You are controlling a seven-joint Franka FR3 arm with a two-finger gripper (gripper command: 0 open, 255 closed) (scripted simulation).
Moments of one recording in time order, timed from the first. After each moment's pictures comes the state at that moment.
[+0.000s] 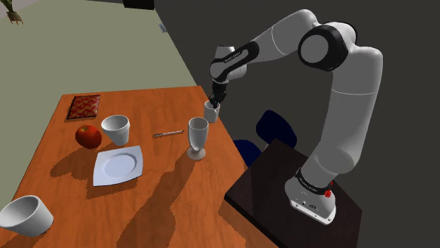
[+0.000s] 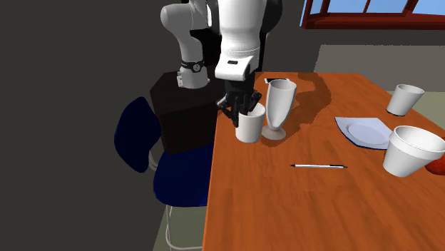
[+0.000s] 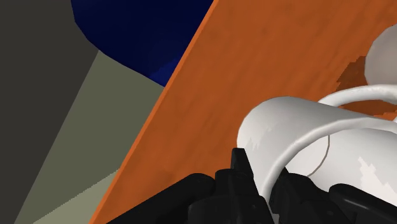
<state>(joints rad) -0.01 0.36 -0.12 -1.98 0.12 2.30 -0.19</state>
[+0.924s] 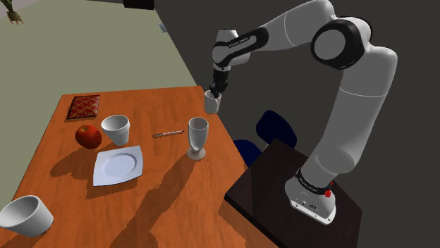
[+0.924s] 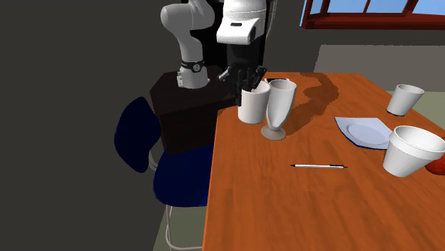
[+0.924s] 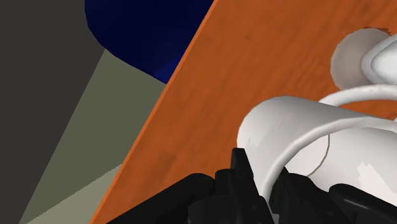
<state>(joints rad) 0.01 0.25 -0.13 -1.94 0.10 2.15 -0.15</state>
